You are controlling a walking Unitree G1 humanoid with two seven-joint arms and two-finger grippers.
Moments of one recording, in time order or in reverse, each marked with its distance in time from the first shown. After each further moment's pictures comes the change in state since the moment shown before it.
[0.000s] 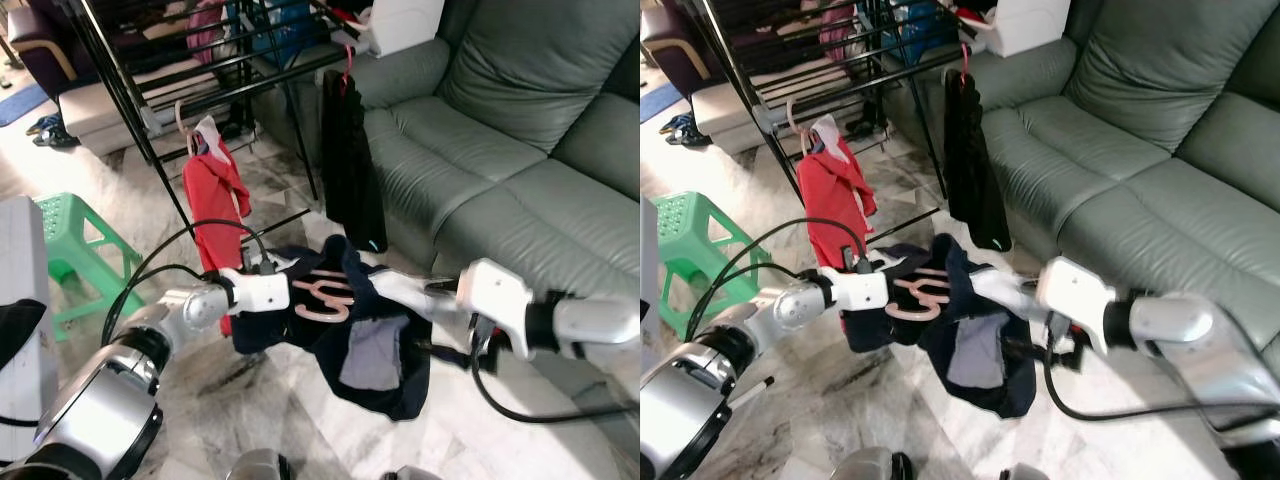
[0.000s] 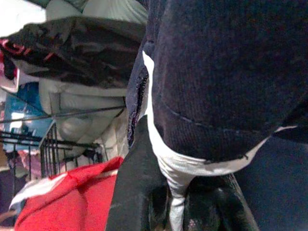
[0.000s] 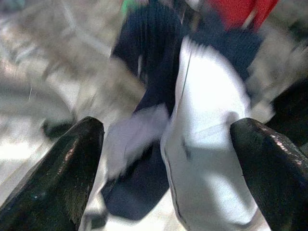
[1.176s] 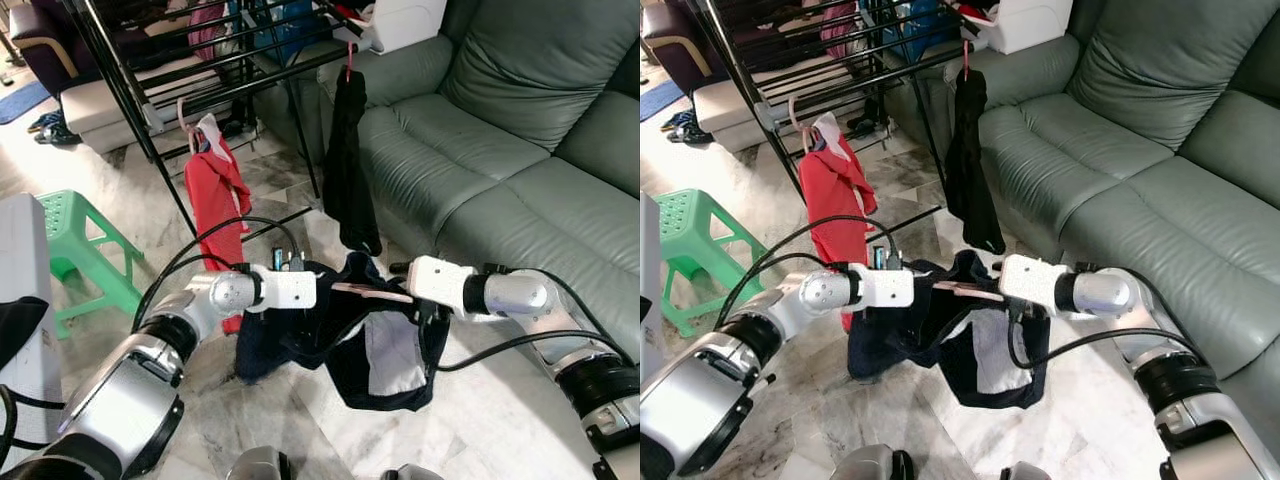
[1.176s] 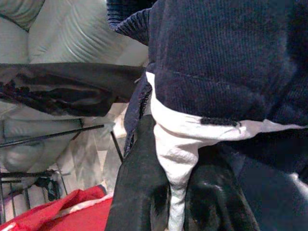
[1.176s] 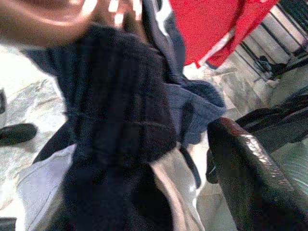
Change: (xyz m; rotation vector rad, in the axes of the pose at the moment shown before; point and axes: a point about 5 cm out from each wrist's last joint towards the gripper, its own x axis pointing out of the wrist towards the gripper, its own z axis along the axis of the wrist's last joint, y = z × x) left arm 0.019 0.003 0.034 -0.052 -0.077 -0.222; right arm 0.064 -0.044 -0.009 -0.293 -0.031 -0.074
